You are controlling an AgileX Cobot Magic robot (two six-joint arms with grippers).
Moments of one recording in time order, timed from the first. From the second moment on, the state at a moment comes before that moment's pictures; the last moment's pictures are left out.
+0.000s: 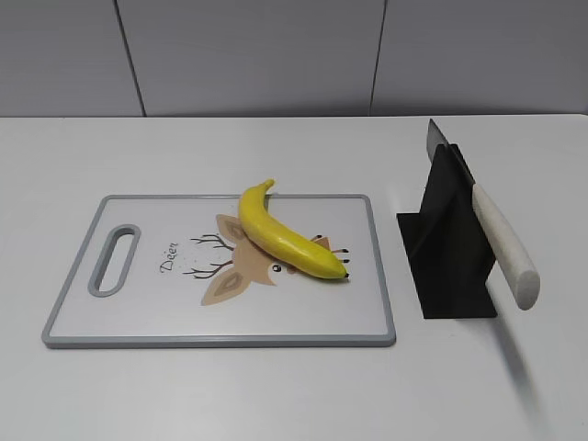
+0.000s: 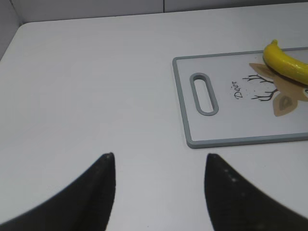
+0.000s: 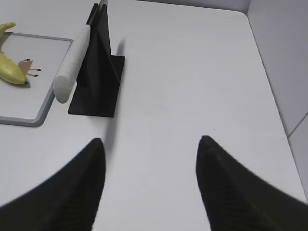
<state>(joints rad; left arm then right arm) -0.11 0.00 -0.50 -0.05 1.09 0.13 0.00 -0.01 -0.51 0.10 1.05 -0.10</state>
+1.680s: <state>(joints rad) -0.11 0.00 -0.50 -0.05 1.09 0.13 0.00 0.65 -0.90 0.13 1.21 -0.10</state>
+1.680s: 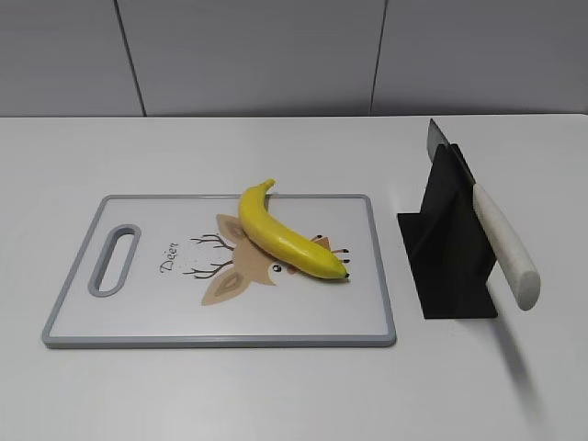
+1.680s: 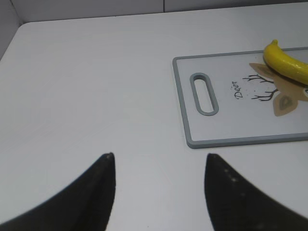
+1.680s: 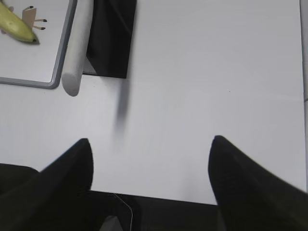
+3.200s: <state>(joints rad) -0.11 0.00 -0.50 -0.05 1.09 0.13 0.39 1.45 -1.09 0.13 1.19 0.14</state>
